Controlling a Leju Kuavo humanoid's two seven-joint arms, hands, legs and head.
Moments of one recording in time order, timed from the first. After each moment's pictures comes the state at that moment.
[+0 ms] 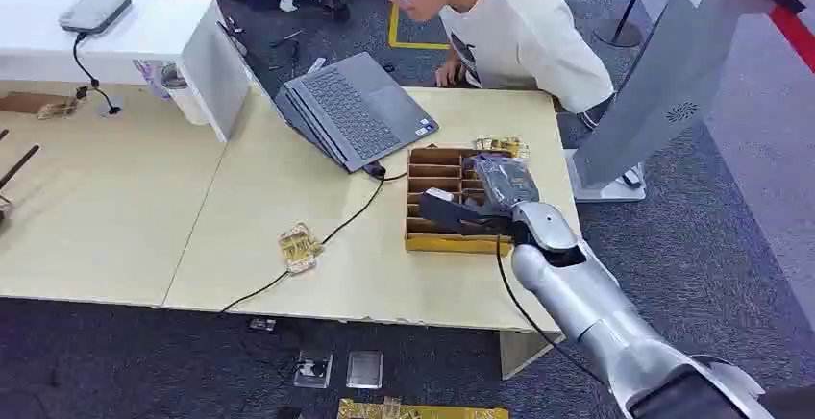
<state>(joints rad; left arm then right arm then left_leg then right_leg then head) -0.14 -0.01 -1.32 -0.20 1.26 0.35 0.02 -0.78 -0.03 0.75 -0.64 0.82 -0.16 0.09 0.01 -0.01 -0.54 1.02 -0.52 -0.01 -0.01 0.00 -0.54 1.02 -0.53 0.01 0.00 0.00</state>
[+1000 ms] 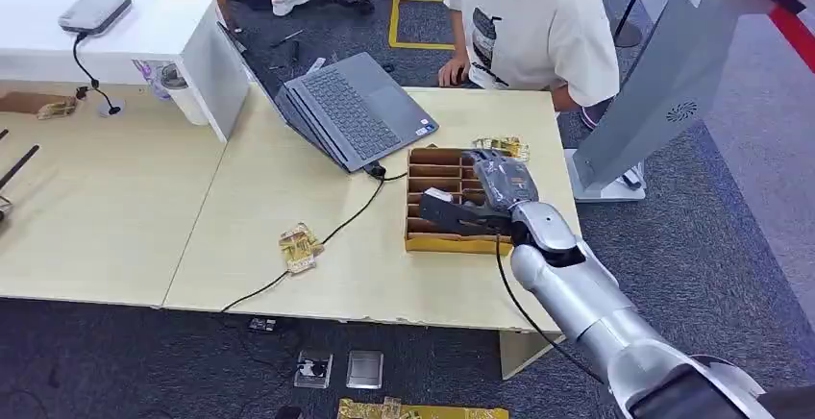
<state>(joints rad) -0.14 -0.01 -1.32 -0.20 1.26 0.35 0.02 -0.78 -0.03 0.76 -0.64 0.81 -0.18 0.09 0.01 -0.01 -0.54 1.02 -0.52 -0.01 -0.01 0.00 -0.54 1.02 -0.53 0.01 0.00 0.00</state>
